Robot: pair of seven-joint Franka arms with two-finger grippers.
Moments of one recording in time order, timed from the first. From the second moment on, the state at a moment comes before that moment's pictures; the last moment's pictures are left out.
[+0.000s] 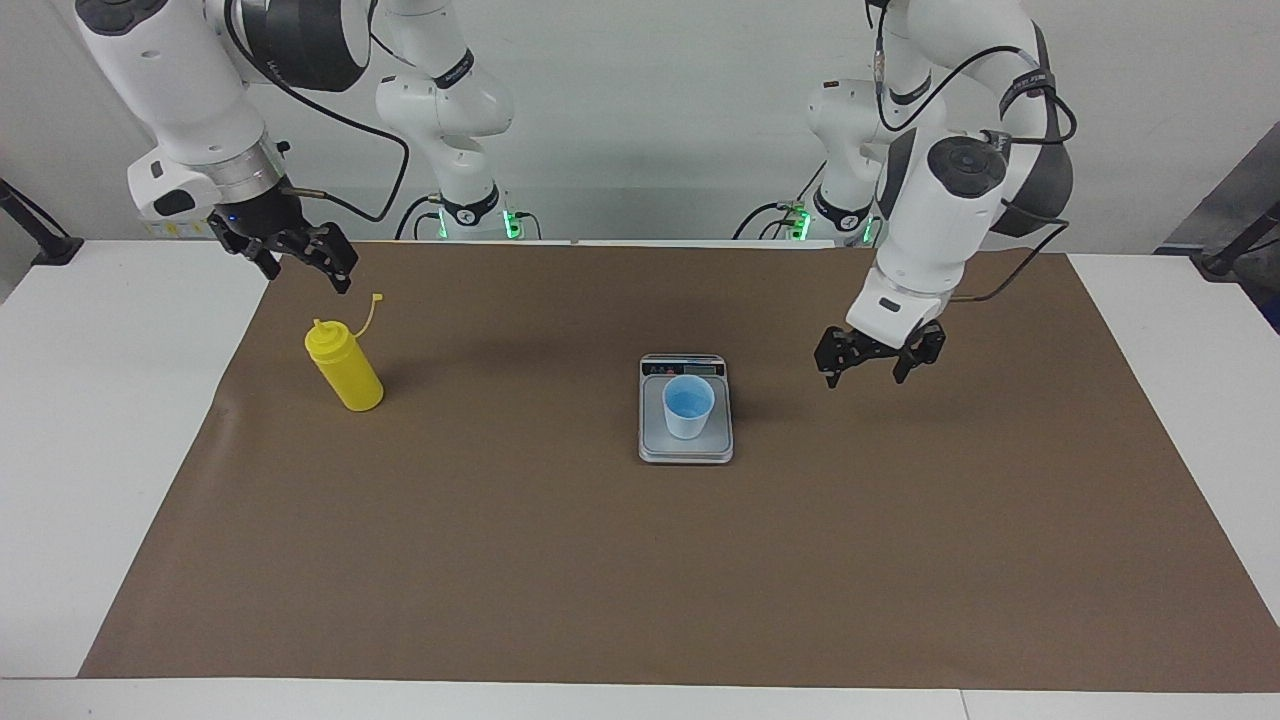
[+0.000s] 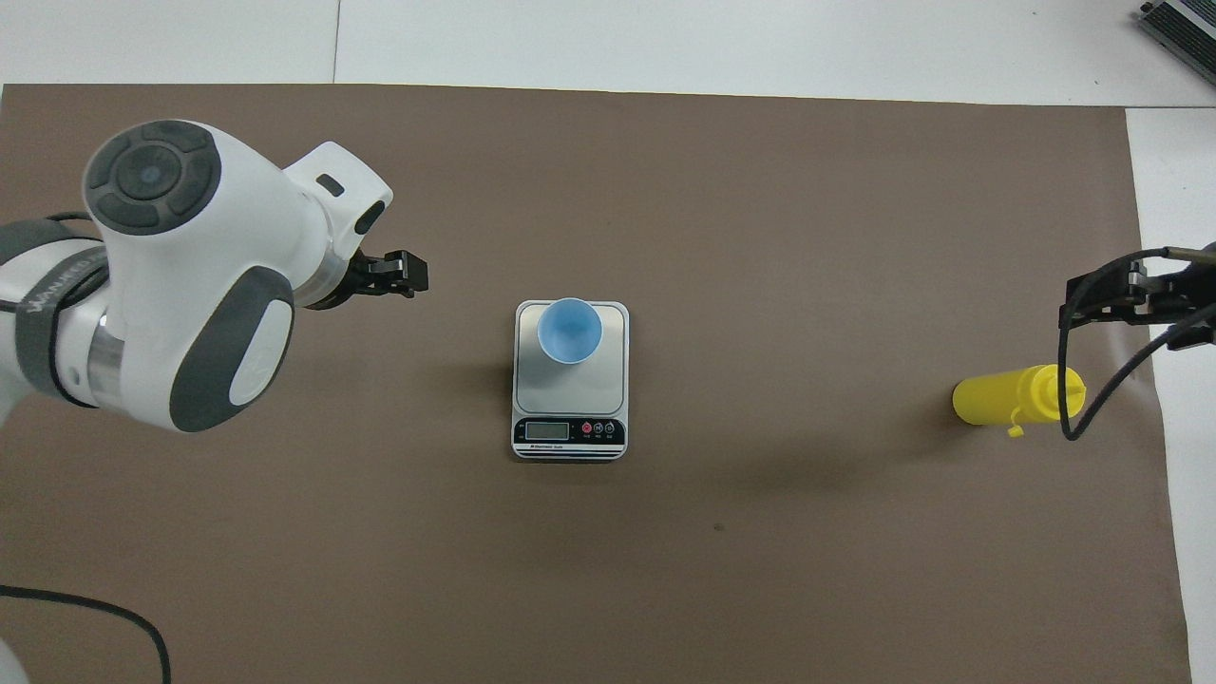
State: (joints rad) left arm -0.17 0.12 -0.12 -1.75 0.04 1.90 -0.28; right arm -0.07 0.01 -0.02 -1.61 -0.03 1.58 0.18
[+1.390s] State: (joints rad) left arm -0.01 -0.02 -0.11 -1.63 0.02 1.60 0.02; right arm -0.35 0.40 -0.03 -1.62 0.23 1.70 0.51
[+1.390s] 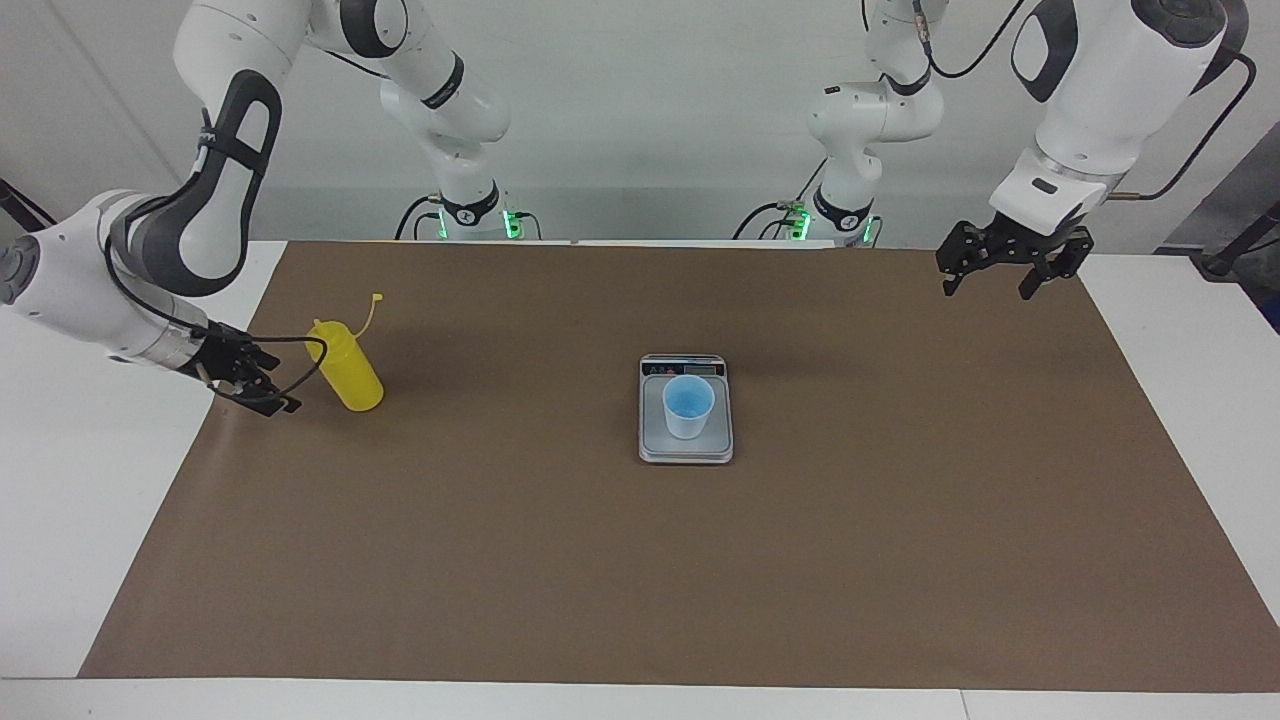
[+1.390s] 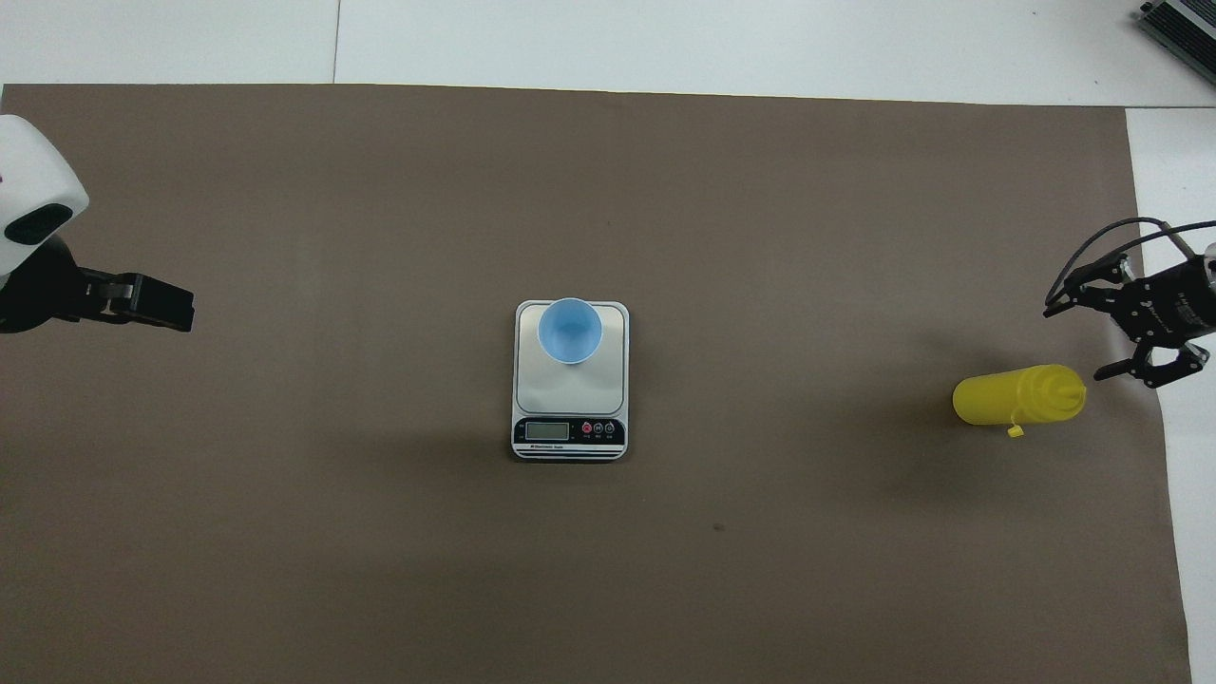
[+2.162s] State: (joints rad) left arm 0.03 -0.04 -0.12 -1.62 -0.01 1.59 0.05; right arm -0.39 0.42 -0.03 -1.74 0.40 1.61 0.51
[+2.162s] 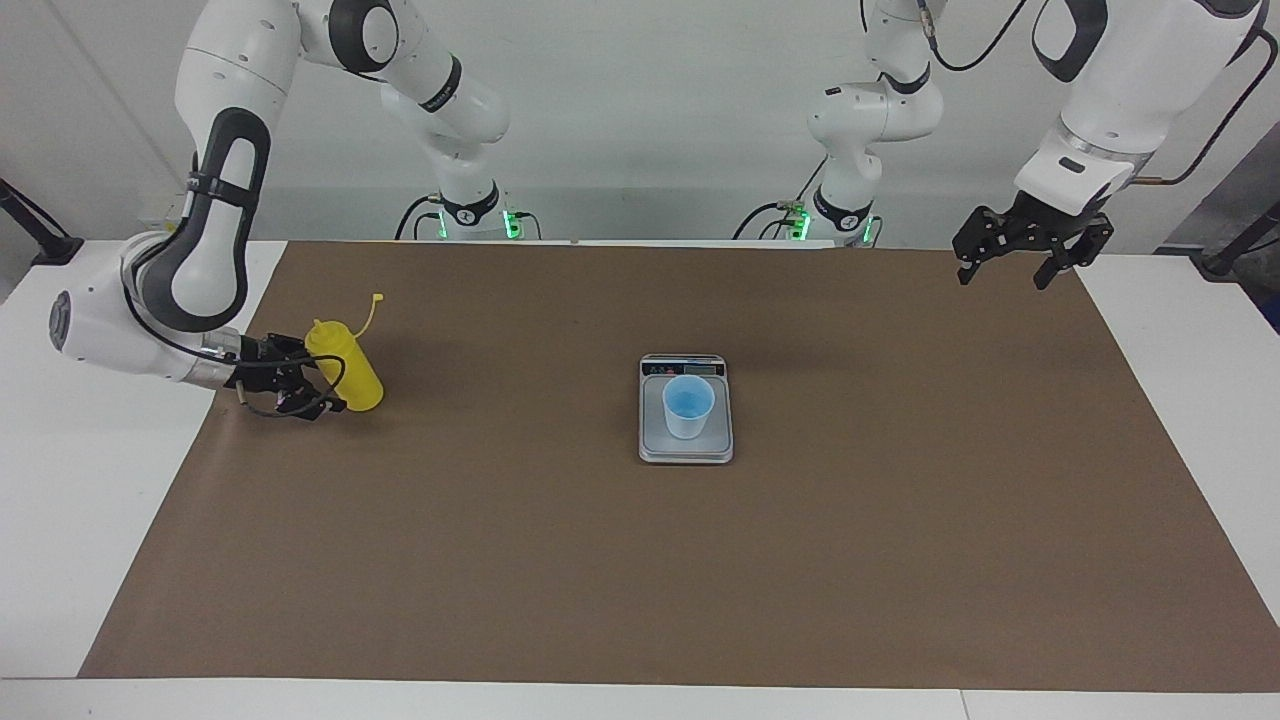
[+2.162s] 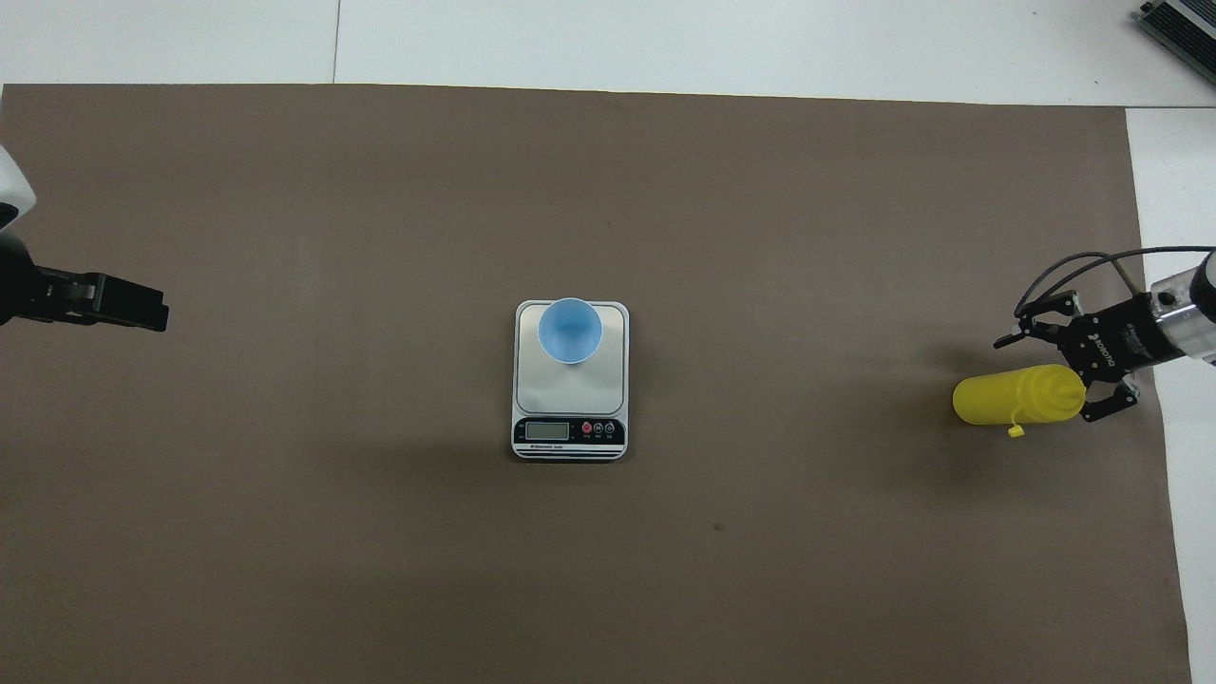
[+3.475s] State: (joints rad) left arm 0.03 -0.04 -0.12 -1.62 -0.01 1.59 0.05; right arm -0.10 0.23 0.00 -1.74 0.49 1.84 1.10
